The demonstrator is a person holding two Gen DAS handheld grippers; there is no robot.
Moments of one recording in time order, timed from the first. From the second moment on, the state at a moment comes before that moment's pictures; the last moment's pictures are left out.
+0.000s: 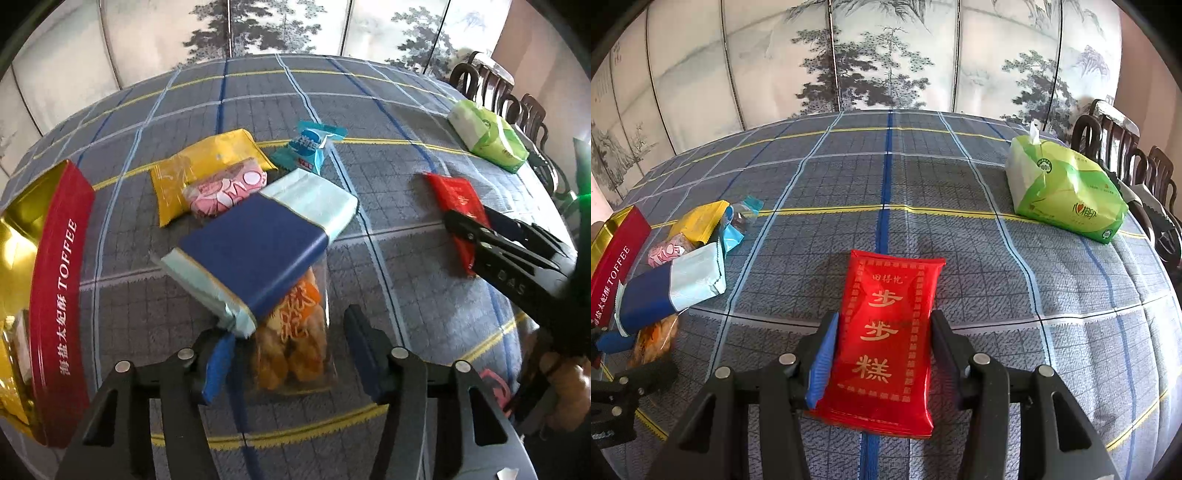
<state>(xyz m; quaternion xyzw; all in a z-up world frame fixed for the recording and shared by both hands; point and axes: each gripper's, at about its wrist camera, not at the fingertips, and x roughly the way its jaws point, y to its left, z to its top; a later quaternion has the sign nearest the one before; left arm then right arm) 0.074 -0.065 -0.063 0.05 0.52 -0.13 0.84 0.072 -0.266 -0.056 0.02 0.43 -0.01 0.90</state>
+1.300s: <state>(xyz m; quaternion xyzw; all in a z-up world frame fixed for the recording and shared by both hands) 0.016 -0.001 -0.030 0.05 0.53 -0.15 0.83 0.074 -0.263 -0.056 0.01 0.43 -0.01 0.90</state>
